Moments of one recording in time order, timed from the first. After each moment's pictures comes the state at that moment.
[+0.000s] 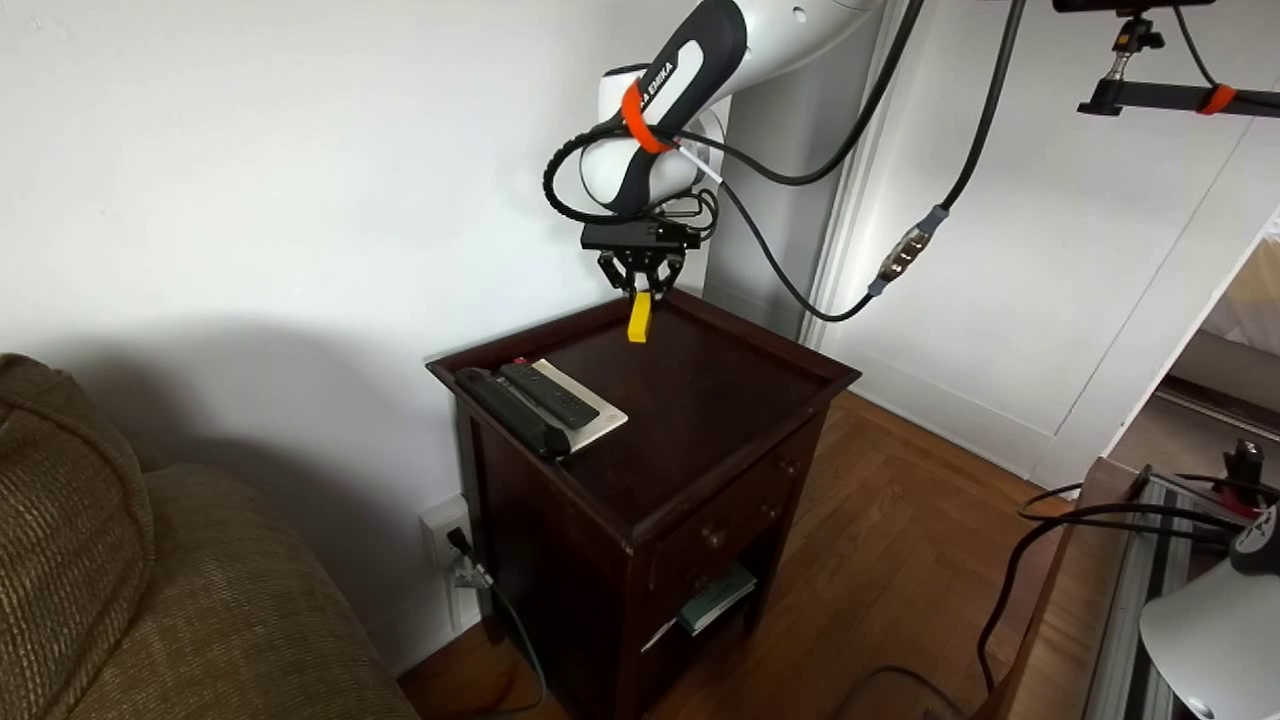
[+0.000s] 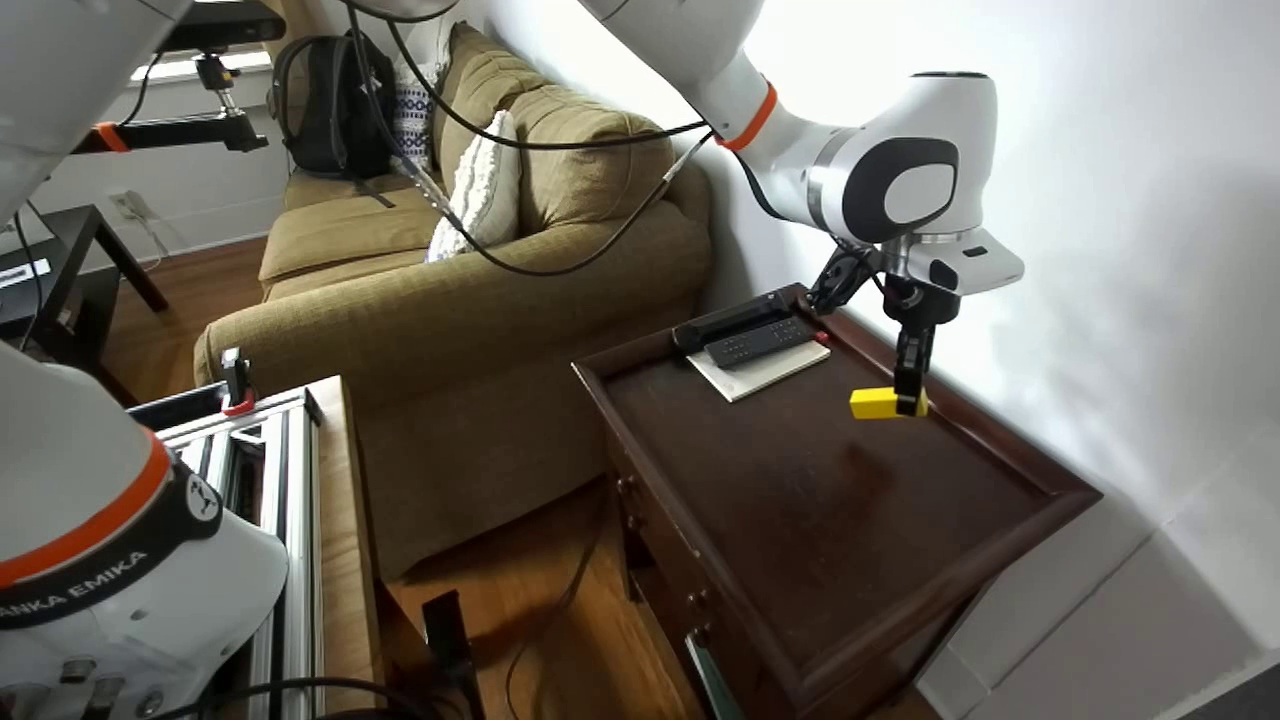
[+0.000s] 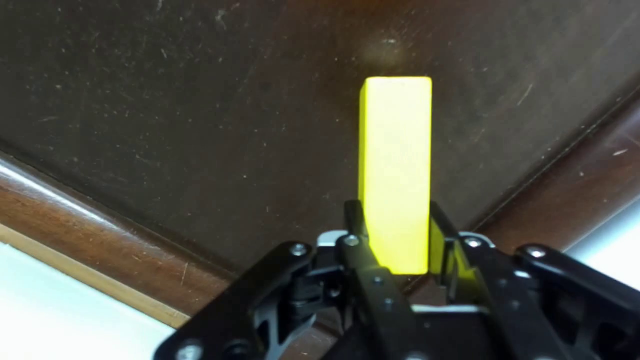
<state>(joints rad) 0.14 0.94 -0.29 -1.43 0.03 2.39 0.90</state>
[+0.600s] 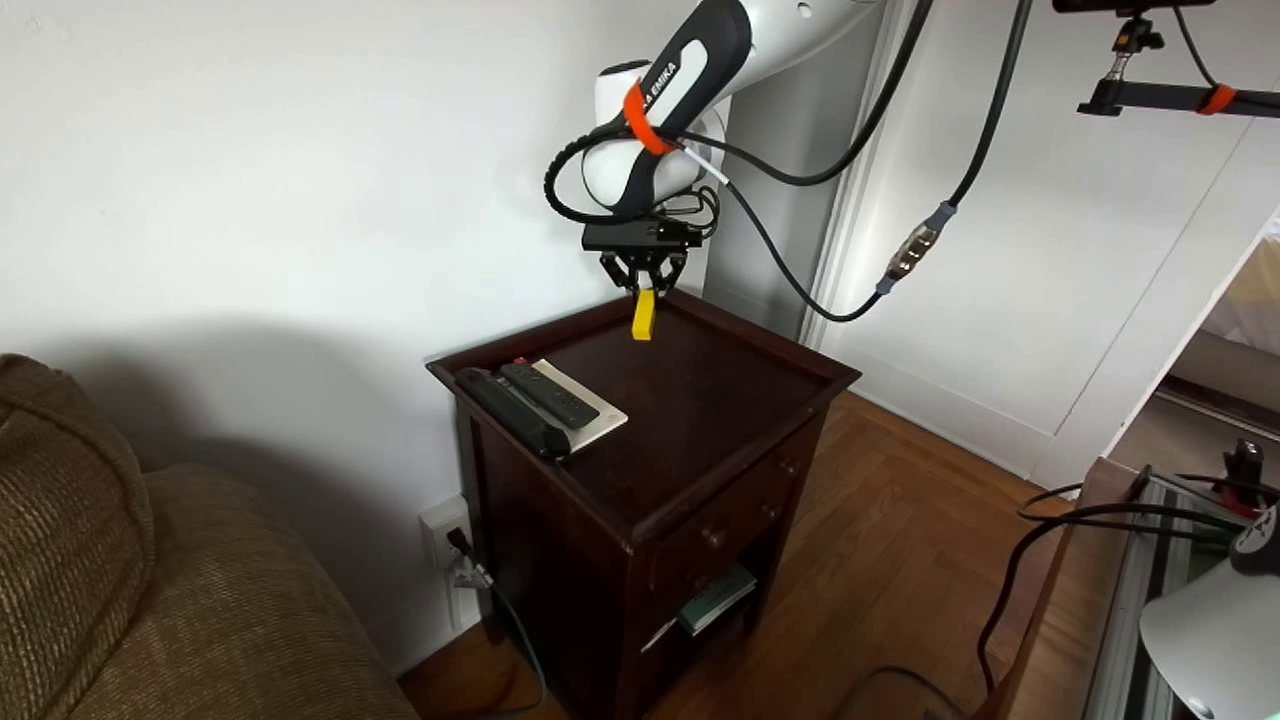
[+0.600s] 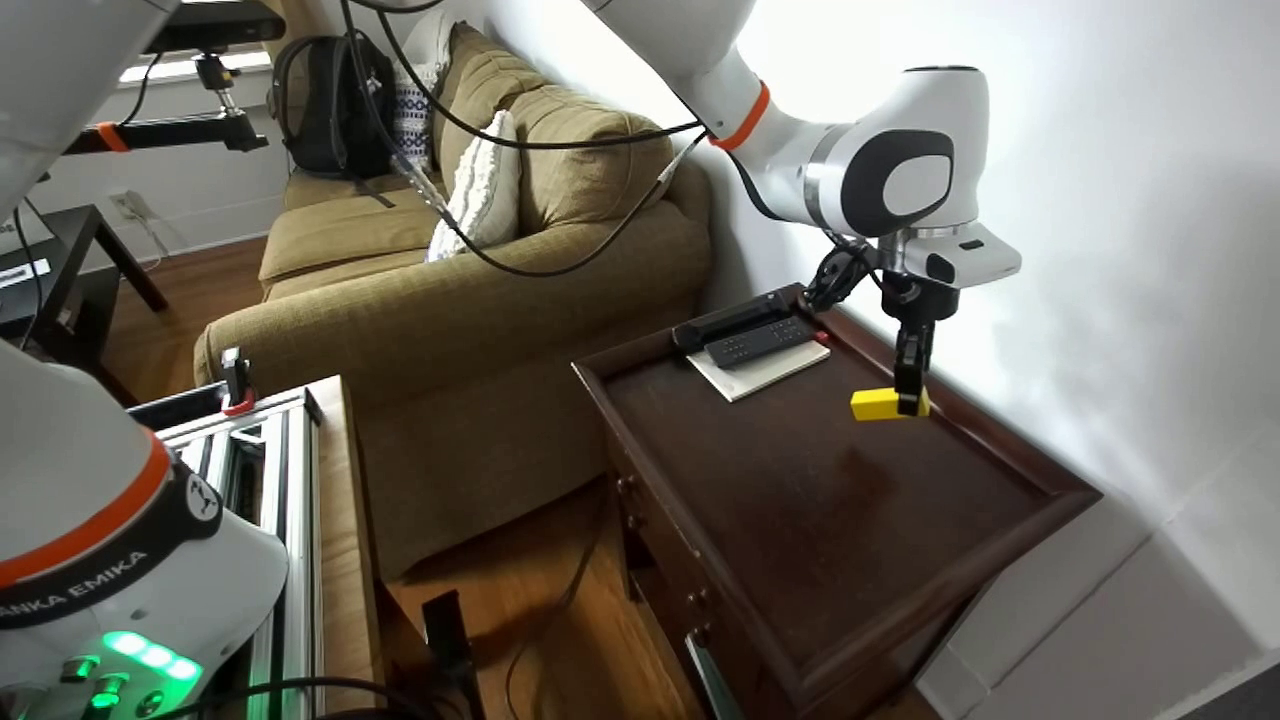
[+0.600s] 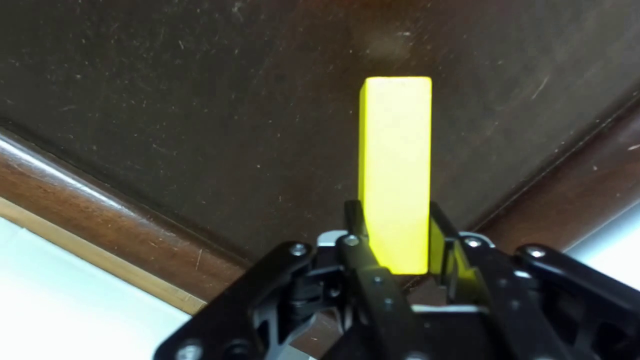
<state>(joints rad) 0.15 0.93 -0.30 -1.45 -0.03 2.39 0.94</state>
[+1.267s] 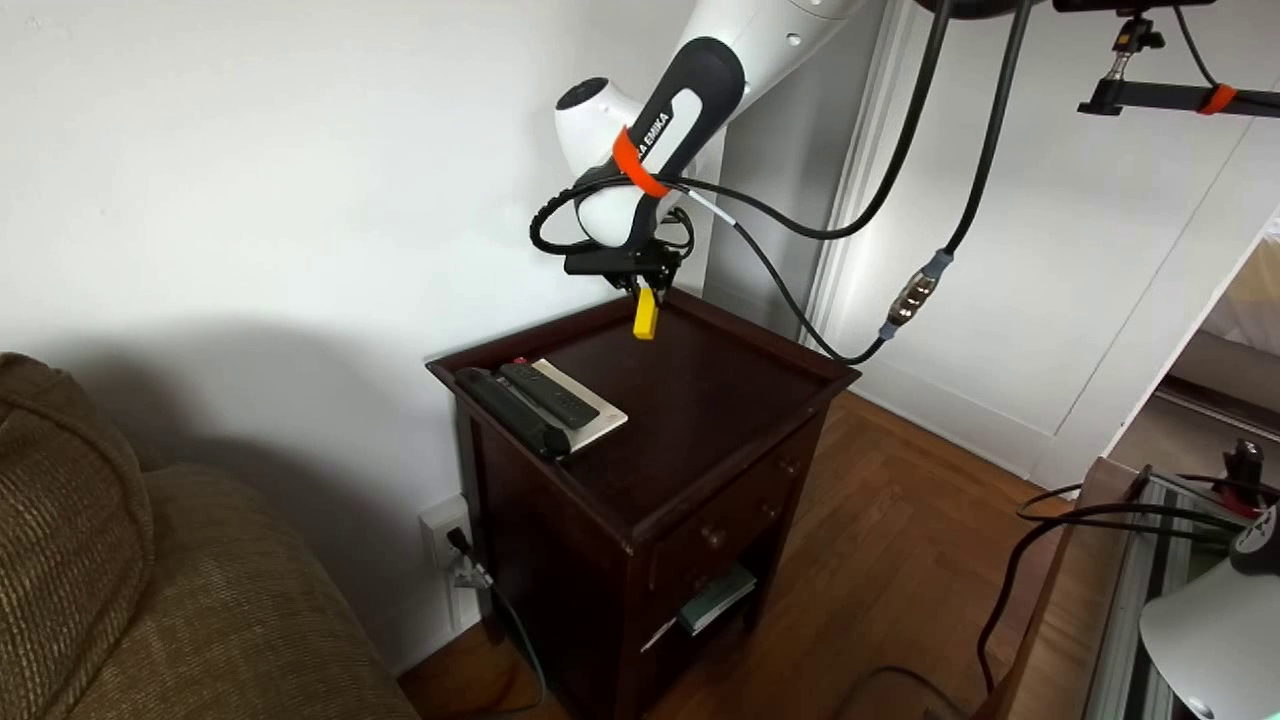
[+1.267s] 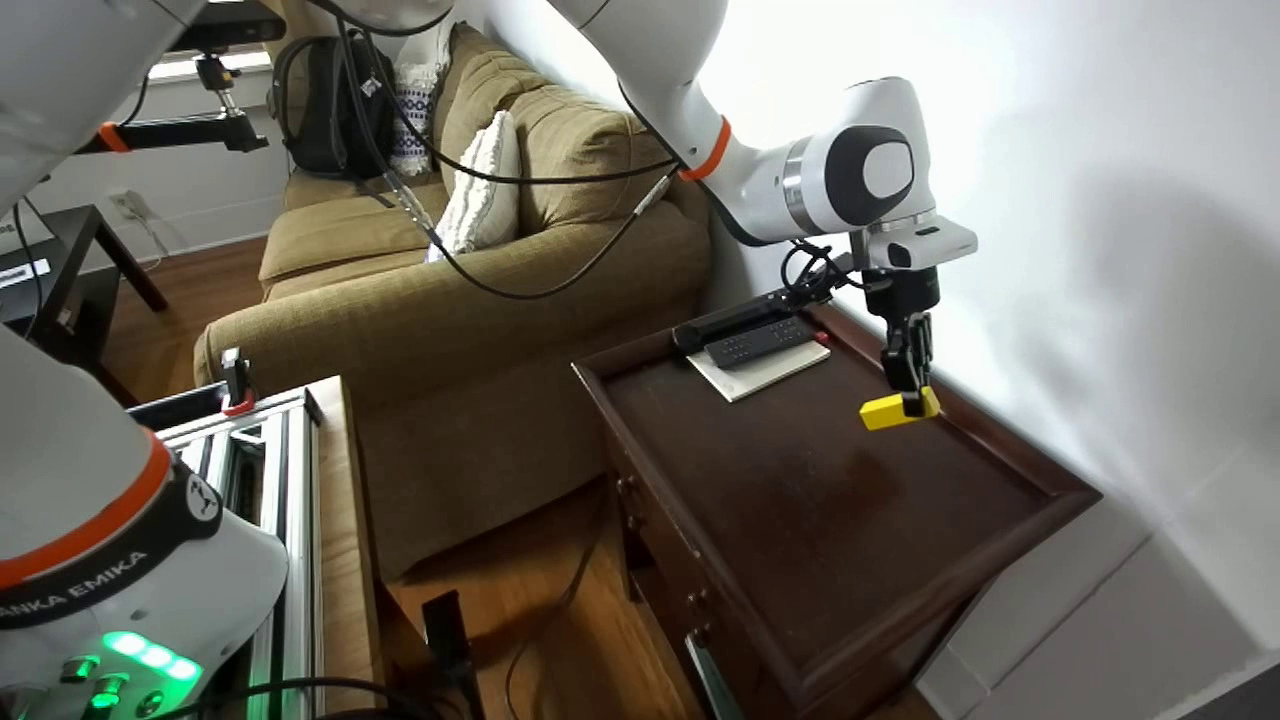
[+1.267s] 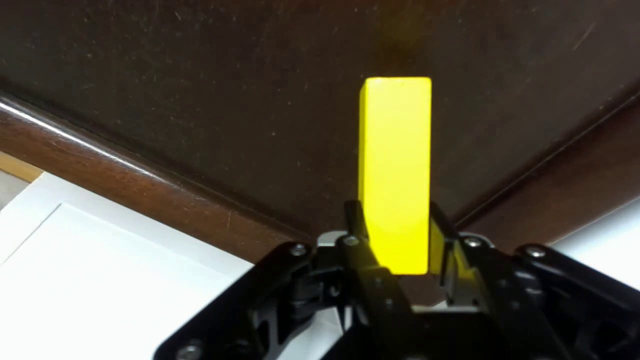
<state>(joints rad) 0.27 0.97 -0.39 -1.44 -0.25 2.39 1.27</state>
